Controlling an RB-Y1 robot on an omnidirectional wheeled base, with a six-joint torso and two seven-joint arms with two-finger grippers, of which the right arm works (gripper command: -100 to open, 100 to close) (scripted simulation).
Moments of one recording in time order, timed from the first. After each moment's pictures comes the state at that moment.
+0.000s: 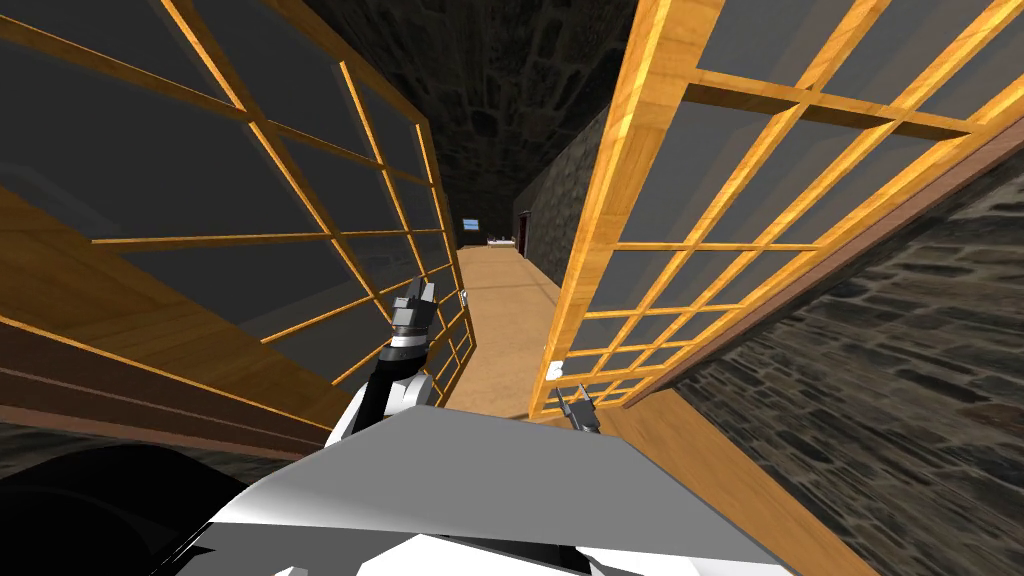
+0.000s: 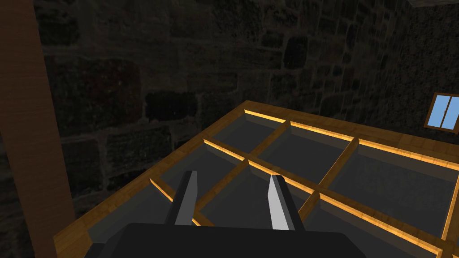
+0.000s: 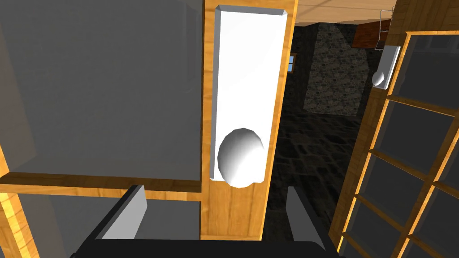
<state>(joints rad) 0.38 -0.02 -0.21 -1.08 0.66 -0.99 1.10</state>
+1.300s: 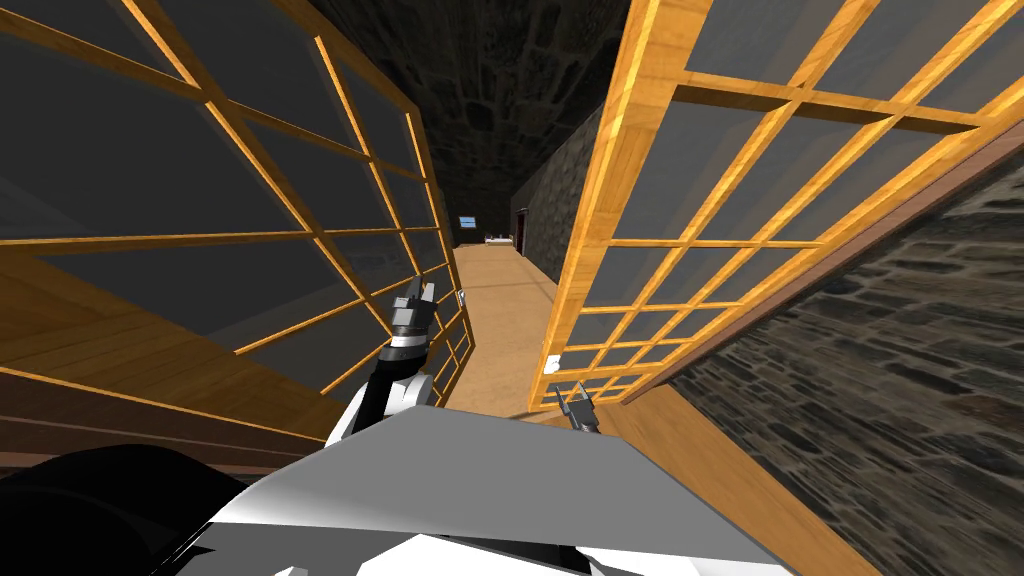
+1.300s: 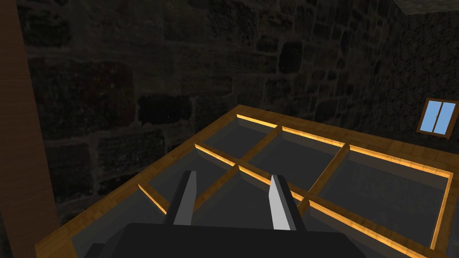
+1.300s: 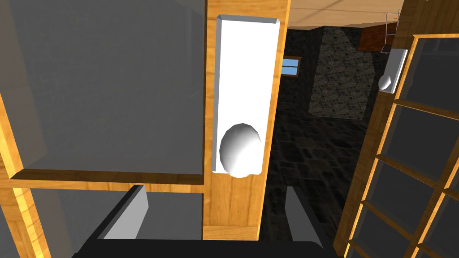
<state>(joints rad) 0.38 -0.02 -0.19 -1.10 0.65 -0.97 1.11</state>
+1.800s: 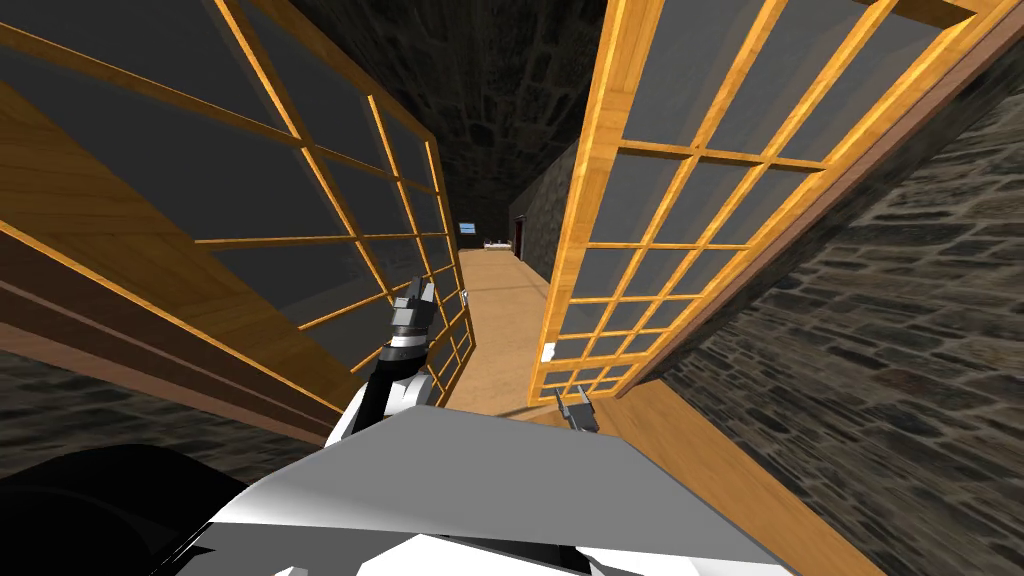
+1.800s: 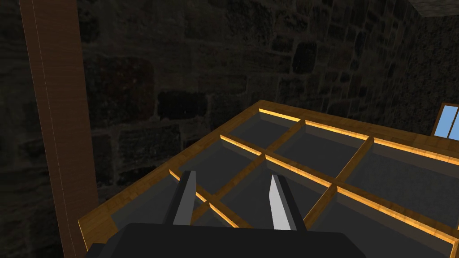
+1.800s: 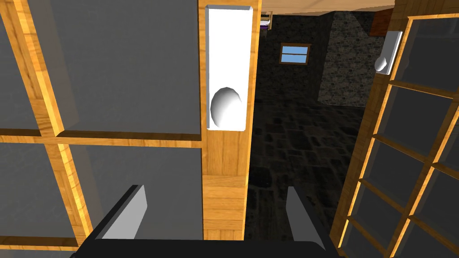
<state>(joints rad) 0.41 0.00 -0.20 -1.10 0.65 -0.99 1.09</state>
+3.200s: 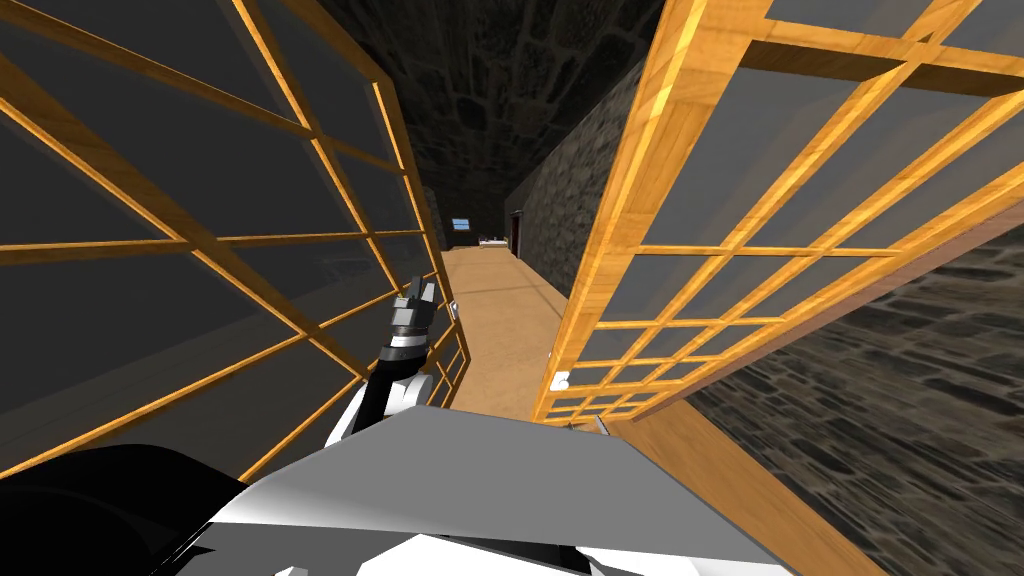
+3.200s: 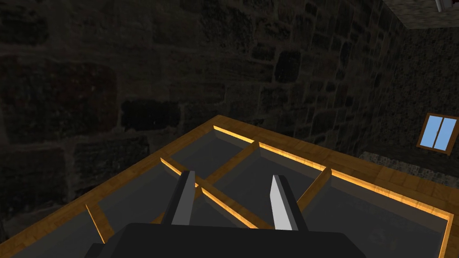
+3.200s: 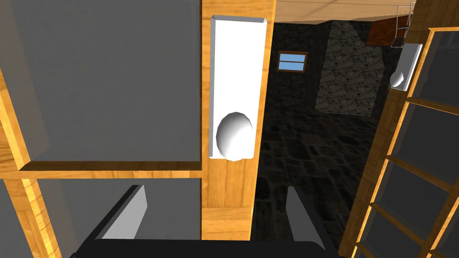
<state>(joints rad) 0.53 -0.04 -0.31 -1.03 0.71 -1.26 1.08</state>
